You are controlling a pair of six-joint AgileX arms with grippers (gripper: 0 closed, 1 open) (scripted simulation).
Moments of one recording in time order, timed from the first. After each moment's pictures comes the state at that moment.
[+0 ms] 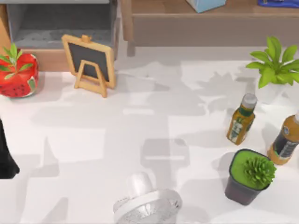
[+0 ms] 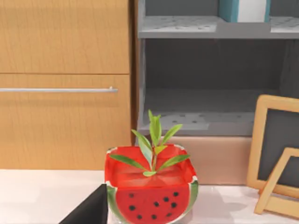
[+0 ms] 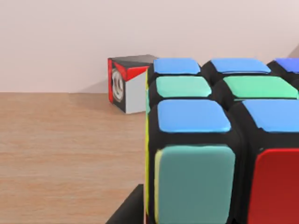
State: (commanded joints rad) left arm 0.00 0.00 0.00 0.00 0.00 0.00; right arm -0.26 1.55 1.47 0.13 -0.21 0.01
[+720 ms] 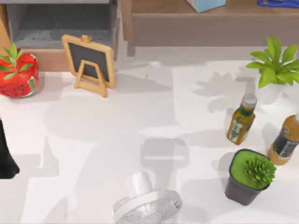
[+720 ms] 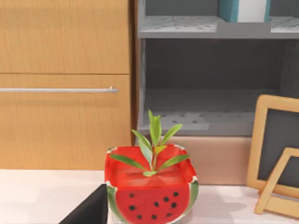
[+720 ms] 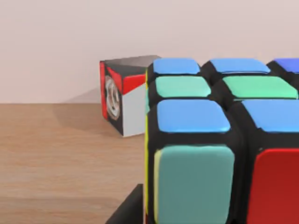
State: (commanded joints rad) left arm 0.00 0.00 0.00 0.00 0.00 0.00; right arm -0.22 1.90 1.86 0.05 -0.19 0.01
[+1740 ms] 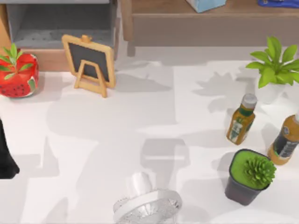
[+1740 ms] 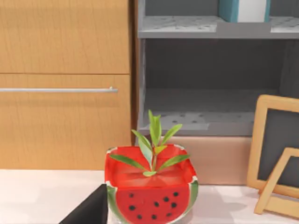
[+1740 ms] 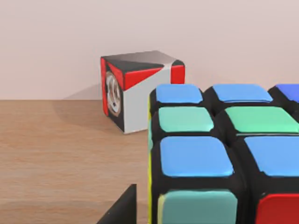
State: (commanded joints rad) left arm 0.00 0.00 0.00 0.00 0.00 0.00; right arm -0.22 1.90 1.86 0.04 -0.19 0.01
